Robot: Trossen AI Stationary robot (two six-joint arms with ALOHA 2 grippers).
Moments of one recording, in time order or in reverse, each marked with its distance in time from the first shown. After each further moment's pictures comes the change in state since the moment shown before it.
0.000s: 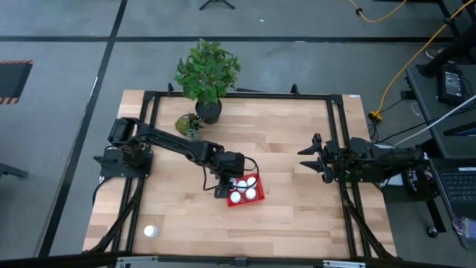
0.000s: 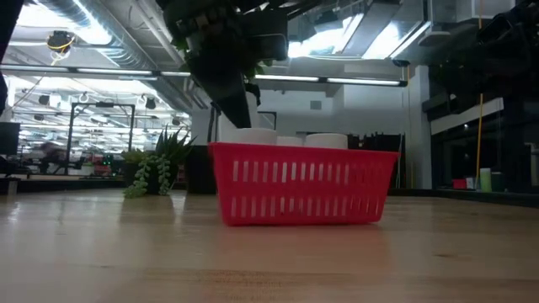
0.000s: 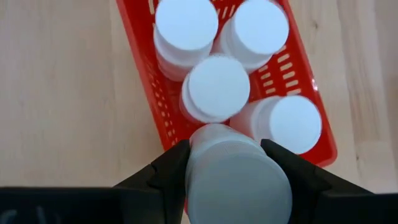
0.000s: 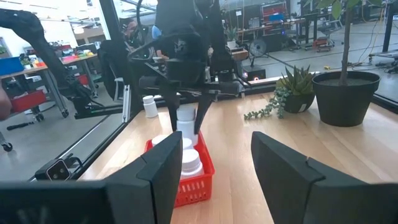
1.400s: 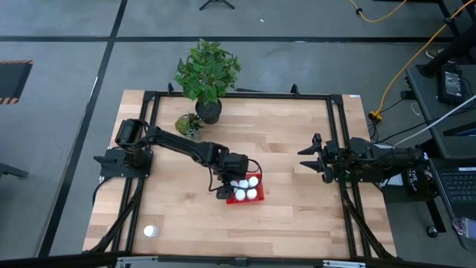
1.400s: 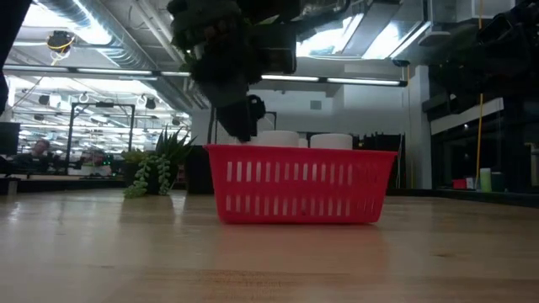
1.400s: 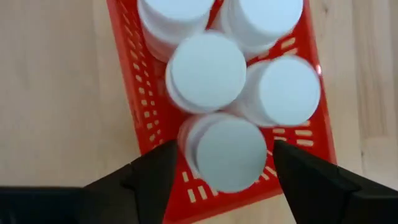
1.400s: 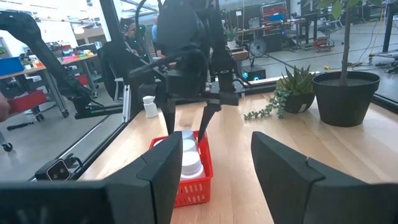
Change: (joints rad) left arm 0.003 0.072 0.050 -0.045 0.037 0.000; right arm 0.000 0.000 0.000 0.000 0.000 0.000
